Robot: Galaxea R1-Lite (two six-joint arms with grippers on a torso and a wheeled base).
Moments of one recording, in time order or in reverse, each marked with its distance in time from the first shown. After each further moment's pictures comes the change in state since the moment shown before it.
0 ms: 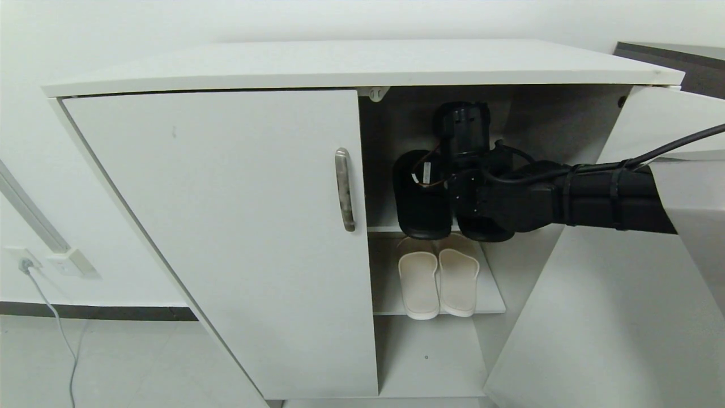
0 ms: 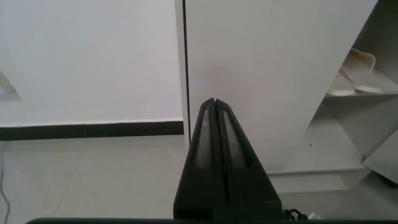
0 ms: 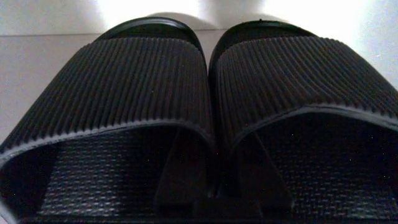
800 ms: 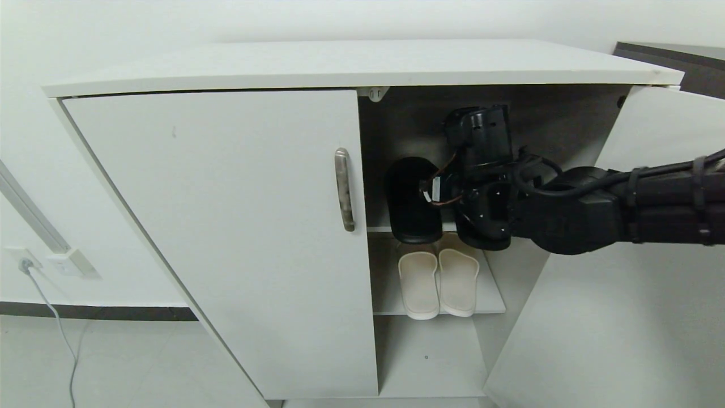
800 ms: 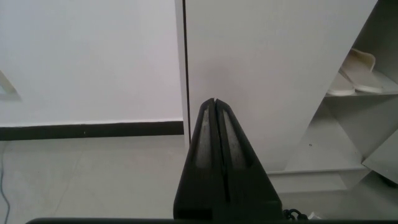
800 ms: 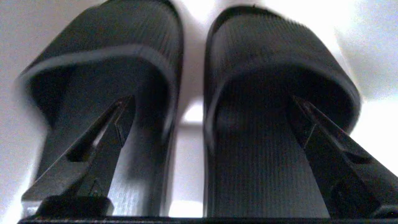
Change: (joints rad) left arm 0.000 0.000 0.000 0.000 0.000 0.000; right arm 0.068 -0.183 0.280 -0.015 -0.006 0.022
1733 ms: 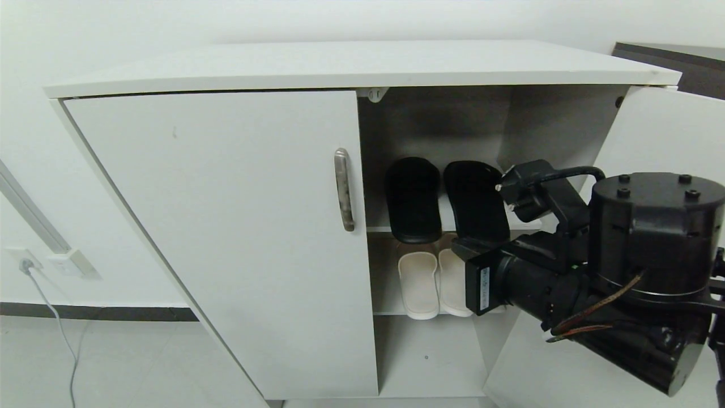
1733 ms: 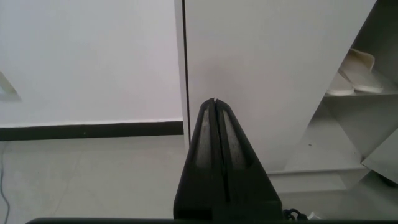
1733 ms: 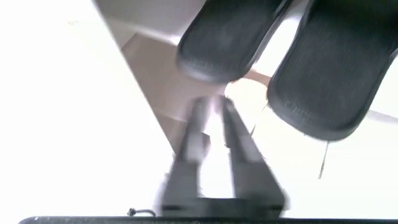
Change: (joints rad) left arm 0.000 0.000 0.000 0.000 -0.004 0.000; right arm 0.194 -0.431 0.741 -0.397 0.296 -0.091
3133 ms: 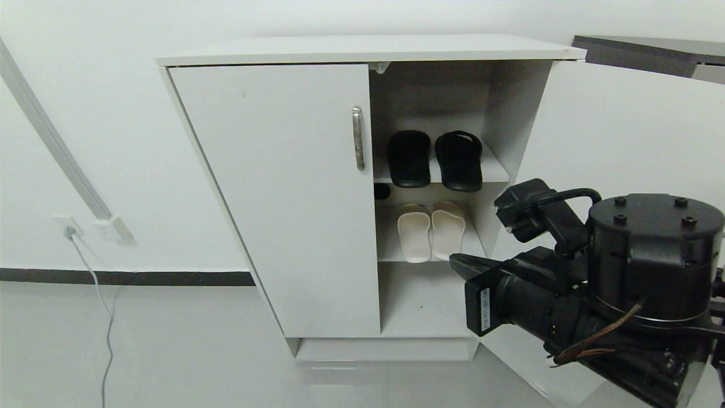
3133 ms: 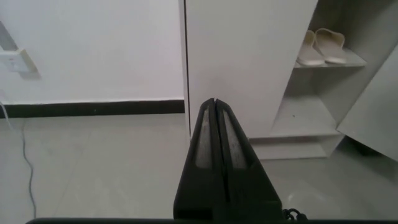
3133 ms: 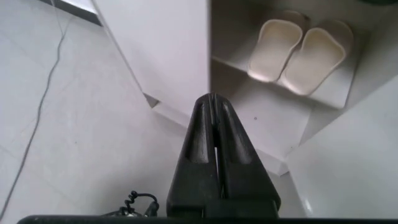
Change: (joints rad) left arm 0.000 0.000 0.000 0.000 -0.002 0.000; right arm 0.016 -0.002 0.050 -0.016 0.006 0.003
